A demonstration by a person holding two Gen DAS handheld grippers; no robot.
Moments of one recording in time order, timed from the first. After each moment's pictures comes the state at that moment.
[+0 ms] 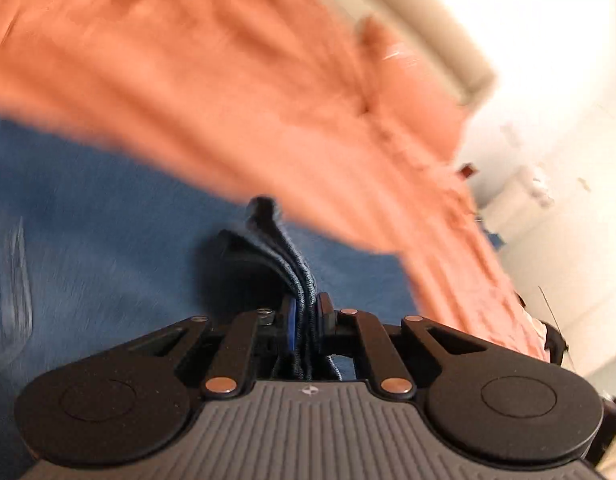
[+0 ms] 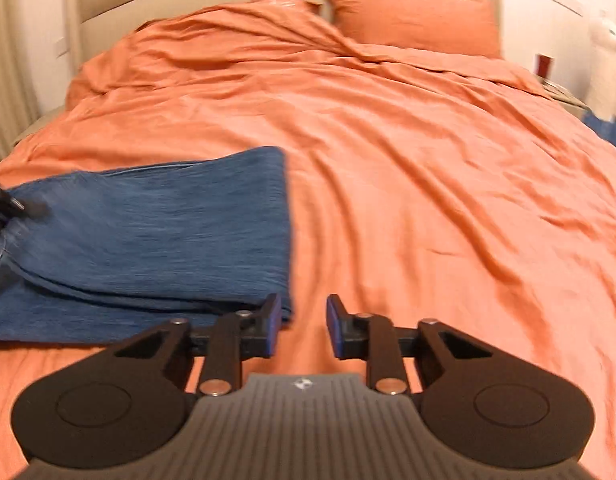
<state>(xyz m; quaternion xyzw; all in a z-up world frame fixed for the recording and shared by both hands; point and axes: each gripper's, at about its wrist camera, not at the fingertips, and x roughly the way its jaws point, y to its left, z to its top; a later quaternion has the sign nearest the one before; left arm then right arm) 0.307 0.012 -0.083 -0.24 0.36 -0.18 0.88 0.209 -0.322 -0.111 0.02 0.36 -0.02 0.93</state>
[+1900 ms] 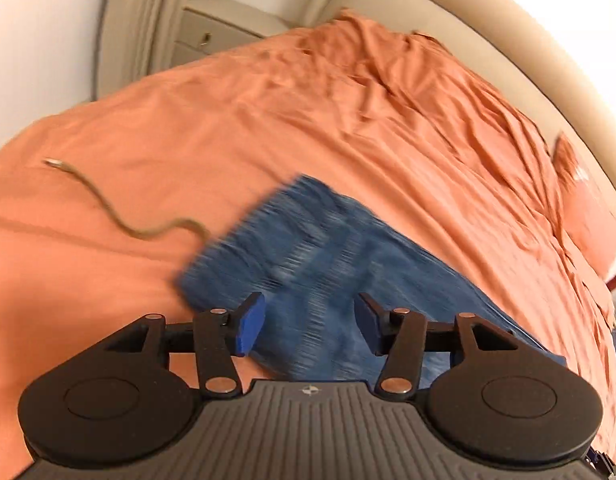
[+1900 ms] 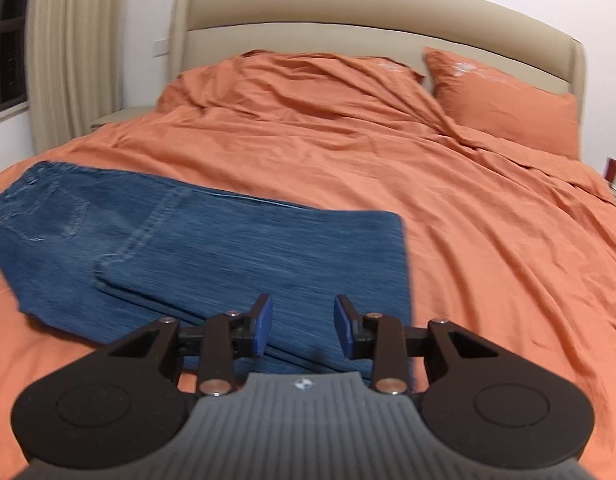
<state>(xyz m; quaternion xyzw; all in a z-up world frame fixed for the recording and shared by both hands) 0.188 0.270 -0.044 -0.28 0.38 0.13 0.88 0.207 -0.224 -0.106 -0.08 0.27 0.11 0.95</state>
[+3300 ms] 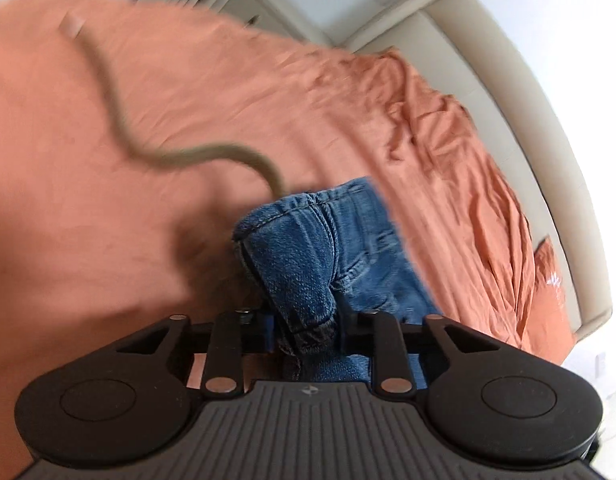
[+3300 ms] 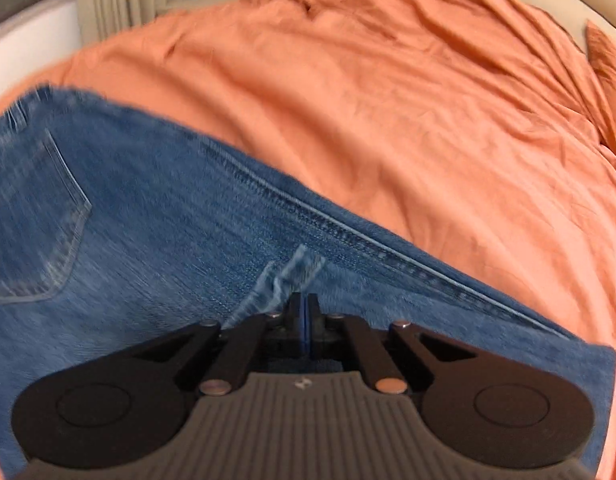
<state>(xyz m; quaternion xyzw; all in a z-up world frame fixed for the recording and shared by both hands) 0.184 0.300 -0.125 -0.43 0.27 0.12 0.85 0.399 -0.046 -0.138 -0.15 0.41 0.21 0.88</state>
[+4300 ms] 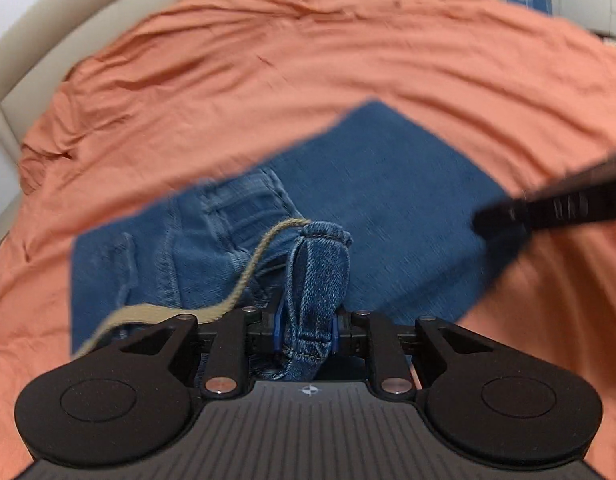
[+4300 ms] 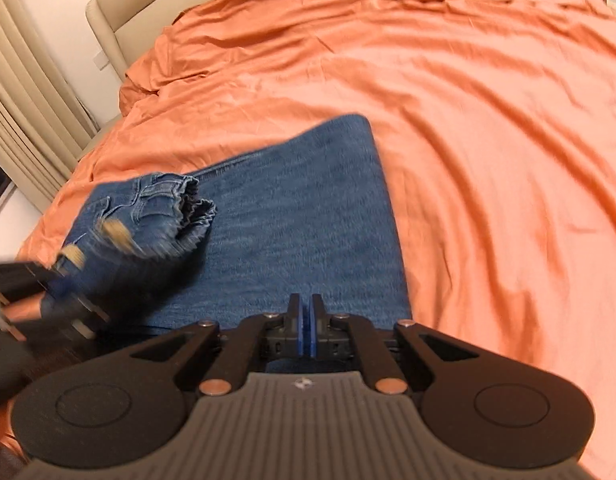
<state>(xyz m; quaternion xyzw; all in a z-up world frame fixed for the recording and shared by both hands) 0.275 -0.174 -0.110 0.20 0.43 -0.09 0.88 0.270 -0.291 -0.126 0.14 0.42 0.11 0.89</state>
